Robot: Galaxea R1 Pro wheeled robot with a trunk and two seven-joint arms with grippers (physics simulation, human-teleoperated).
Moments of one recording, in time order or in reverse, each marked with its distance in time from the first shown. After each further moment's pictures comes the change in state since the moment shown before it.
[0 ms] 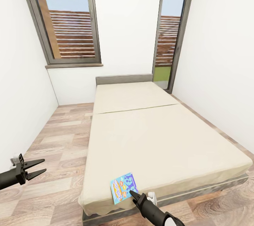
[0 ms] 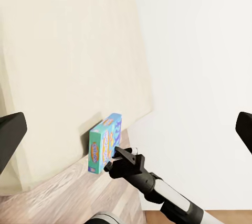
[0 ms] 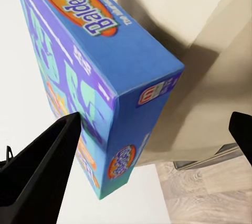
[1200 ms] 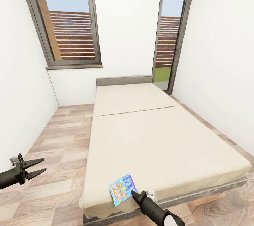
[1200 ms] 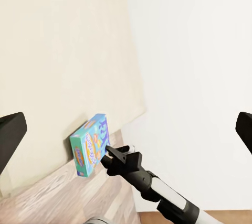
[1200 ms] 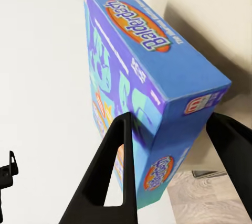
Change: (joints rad) left arm -0.001 0.001 0.002 0.002 0.001 0.003 -0.017; right arm -0.013 0.001 -0.001 0.000 -0.008 -0.007 0.002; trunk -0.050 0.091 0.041
